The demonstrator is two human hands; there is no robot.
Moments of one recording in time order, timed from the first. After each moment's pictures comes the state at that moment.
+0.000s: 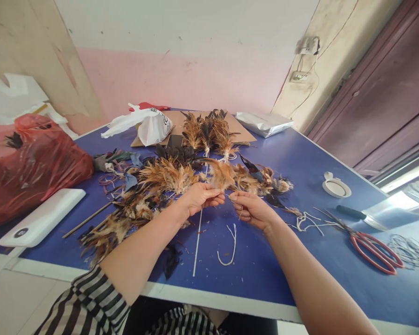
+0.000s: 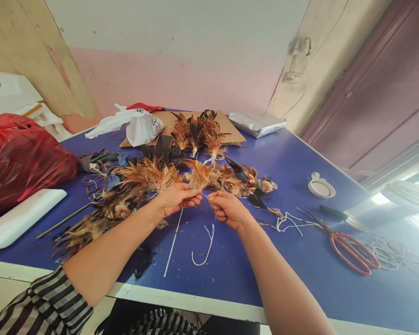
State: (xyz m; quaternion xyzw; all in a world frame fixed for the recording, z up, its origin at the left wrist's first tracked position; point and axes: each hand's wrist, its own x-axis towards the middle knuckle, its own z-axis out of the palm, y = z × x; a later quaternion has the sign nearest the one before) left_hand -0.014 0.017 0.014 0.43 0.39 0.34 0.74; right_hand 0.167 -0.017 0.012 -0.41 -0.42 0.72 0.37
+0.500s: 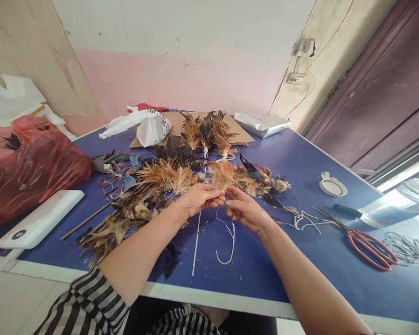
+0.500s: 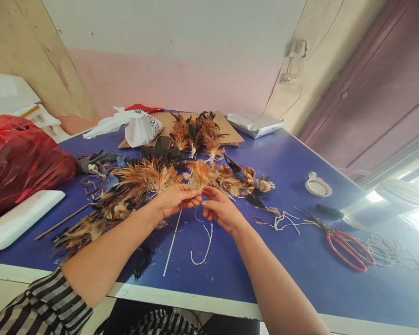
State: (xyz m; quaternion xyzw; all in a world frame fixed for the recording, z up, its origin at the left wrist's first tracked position) left_hand -0.014 0.012 0.021 0.44 0.37 0.33 0.75; right_hand 0.153 -0.024 0.009 -0.40 -0.47 0.66 0.43
